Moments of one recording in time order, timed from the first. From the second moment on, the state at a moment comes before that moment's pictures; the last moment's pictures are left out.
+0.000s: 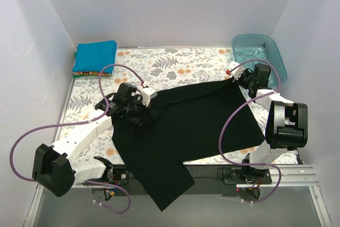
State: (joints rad) left arm -0.51 1.17 0.87 -0.61 0.34 0.08; right arm -0.08 1.63 0.90 0.20 -0.36 -0.98
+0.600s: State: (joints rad) left arm -0.56 1.20 0.92 -0.75 0.41 0.17; right arm -0.11 1.57 0.81 0.20 -0.39 -1.10
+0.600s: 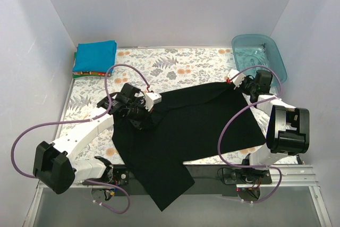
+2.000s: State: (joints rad) left arm 0.00 1.64 0.93 -0.66 0.24 0.18; right arm 0.13 1.55 0.80 -0.39 -0.32 -1.14
